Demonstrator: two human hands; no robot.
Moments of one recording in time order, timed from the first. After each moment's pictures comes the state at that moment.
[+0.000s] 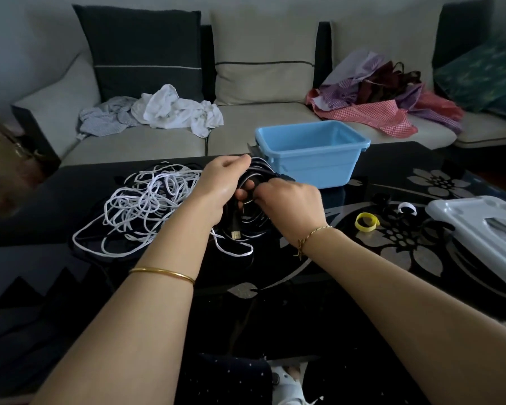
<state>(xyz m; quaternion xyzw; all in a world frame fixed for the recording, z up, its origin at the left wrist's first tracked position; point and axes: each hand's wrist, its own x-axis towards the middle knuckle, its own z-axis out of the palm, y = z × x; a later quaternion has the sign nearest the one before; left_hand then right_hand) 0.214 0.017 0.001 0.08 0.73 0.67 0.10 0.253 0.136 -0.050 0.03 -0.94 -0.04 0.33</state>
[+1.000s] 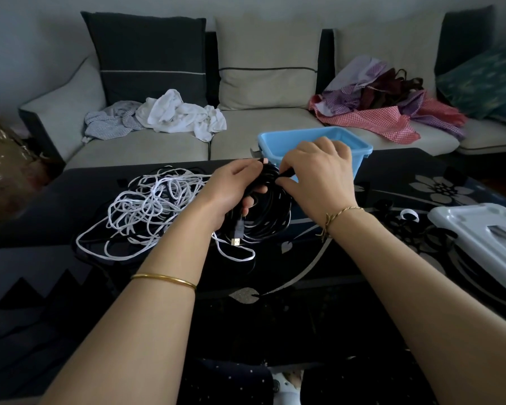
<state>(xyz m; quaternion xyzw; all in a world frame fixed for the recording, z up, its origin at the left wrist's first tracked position) 0.216 0.014 0.000 0.17 0.73 0.65 0.12 0.267 0.160 0.004 0.00 -0.94 0.03 0.35</state>
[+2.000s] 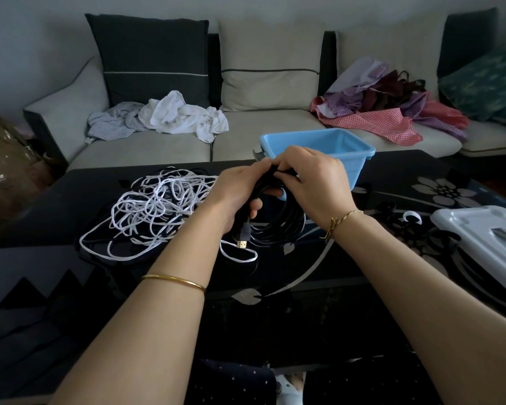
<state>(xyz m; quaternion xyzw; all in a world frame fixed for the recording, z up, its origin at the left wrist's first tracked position) 0.228 0.022 0.009 0.12 0.73 0.66 0.16 0.266 0.155 0.000 0.12 -0.89 0.18 0.41</state>
